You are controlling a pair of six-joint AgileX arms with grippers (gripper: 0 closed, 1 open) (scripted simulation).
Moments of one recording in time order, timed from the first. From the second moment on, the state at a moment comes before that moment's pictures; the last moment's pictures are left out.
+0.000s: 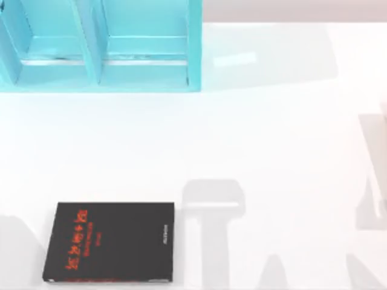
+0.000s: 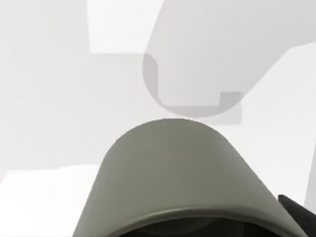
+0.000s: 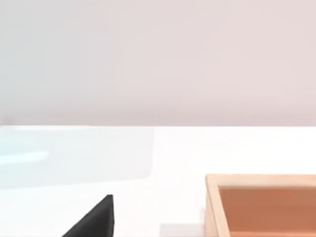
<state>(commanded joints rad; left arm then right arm) 1.00 1.40 0.87 -1.04 0.00 2.59 0.00 0.00 0.00 0.00 0.00 0.00</state>
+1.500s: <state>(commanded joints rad) 0.21 1.50 1.03 -1.15 0.05 0.66 0.00 0.00 0.00 0.00 0.00 0.00</state>
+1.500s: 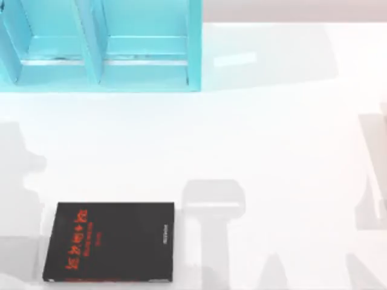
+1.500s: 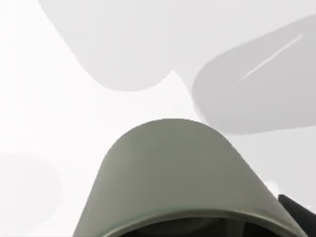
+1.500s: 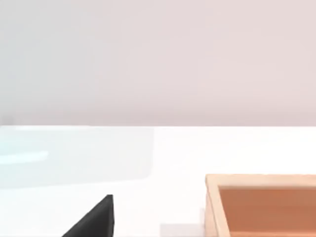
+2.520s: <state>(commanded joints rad) -0.14 1.47 1.09 -1.13 0.04 -0.13 0.00 0.00 0.00 0.00 0.00 0.00</state>
